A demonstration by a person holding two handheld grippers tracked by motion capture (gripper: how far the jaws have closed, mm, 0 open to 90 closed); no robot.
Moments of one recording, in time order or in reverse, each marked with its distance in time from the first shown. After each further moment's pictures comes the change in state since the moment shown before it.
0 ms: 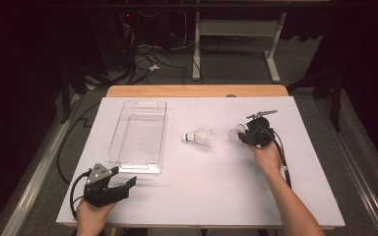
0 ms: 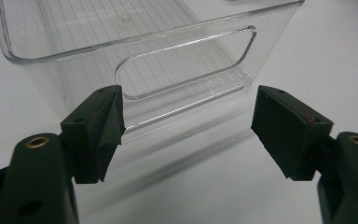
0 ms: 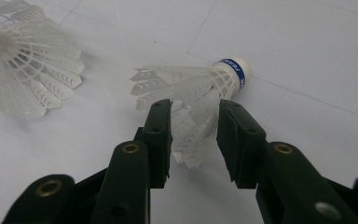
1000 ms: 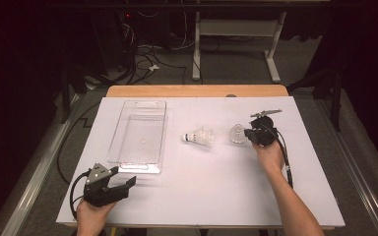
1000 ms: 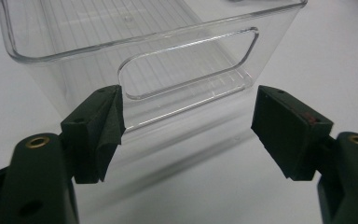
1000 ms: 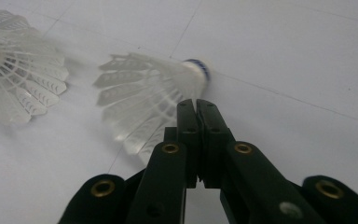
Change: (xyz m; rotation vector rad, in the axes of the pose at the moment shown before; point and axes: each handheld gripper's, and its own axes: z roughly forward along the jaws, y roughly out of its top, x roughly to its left) left arm 0.001 0.000 0.000 -0.004 0.002 -0.013; right arm -0.010 -0.001 -0.003 -0.022 -0.015 0.028
